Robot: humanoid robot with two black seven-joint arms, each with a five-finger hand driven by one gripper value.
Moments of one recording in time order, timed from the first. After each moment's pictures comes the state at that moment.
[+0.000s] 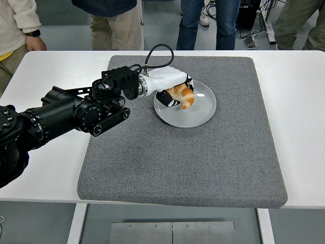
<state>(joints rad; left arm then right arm) -1.26 0.00 0.15 -0.56 1.33 0.15 -0.26 -0.13 0.00 0.01 0.13 -0.10 0.02 0.41</state>
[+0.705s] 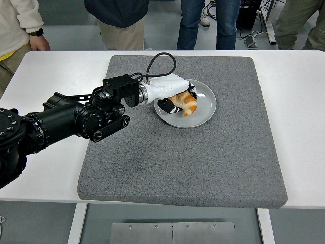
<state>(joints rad) -1.24 0.00 0.17 -0.62 1.30 0.20 -0.30 -0.13 0.00 0.01 0.13 -0.10 0.02 0.41</state>
